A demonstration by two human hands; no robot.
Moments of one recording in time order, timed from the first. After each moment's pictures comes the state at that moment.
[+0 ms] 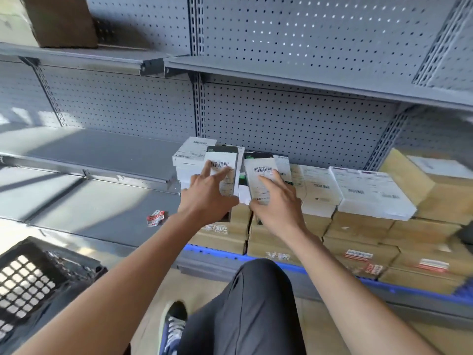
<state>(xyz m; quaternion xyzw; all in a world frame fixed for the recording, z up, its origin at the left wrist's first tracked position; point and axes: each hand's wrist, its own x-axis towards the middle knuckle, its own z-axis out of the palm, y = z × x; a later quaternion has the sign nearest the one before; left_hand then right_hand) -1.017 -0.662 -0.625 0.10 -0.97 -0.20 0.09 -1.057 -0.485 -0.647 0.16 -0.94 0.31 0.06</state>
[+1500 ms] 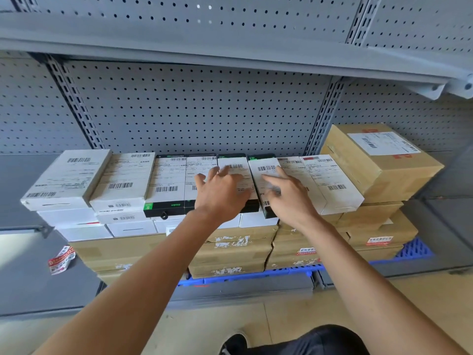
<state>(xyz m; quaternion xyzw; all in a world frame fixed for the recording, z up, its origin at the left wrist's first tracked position) -1.221 -0.503 -0.673 -0.07 -0.98 -0.16 0.05 -1.211 -0.327 -0.675 0.03 -0.95 0.31 0.01</state>
